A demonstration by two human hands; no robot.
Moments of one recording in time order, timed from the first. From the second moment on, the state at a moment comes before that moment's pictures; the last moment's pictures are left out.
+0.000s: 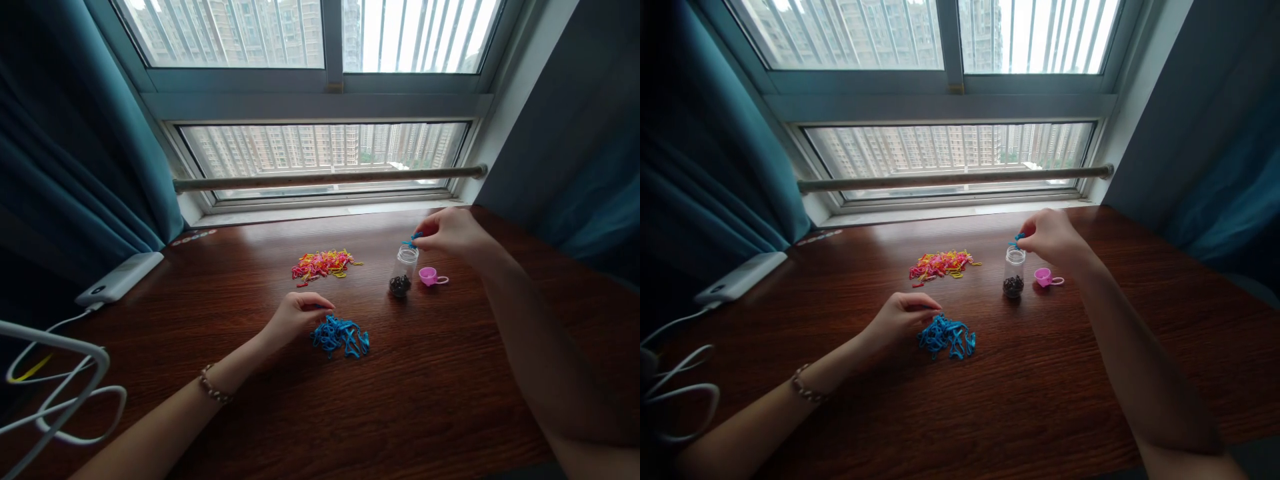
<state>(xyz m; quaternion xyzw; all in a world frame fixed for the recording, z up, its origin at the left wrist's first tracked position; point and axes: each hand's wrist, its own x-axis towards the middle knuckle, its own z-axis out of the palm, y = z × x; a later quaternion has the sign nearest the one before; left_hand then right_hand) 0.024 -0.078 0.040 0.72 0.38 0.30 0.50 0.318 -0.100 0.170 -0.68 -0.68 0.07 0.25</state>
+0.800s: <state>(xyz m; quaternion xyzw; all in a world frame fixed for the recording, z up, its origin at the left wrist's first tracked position) 0.023 -0.080 0.041 0.80 0.36 0.28 0.40 0.317 -0.098 0.166 -0.65 -0.72 0.07 0.23</state>
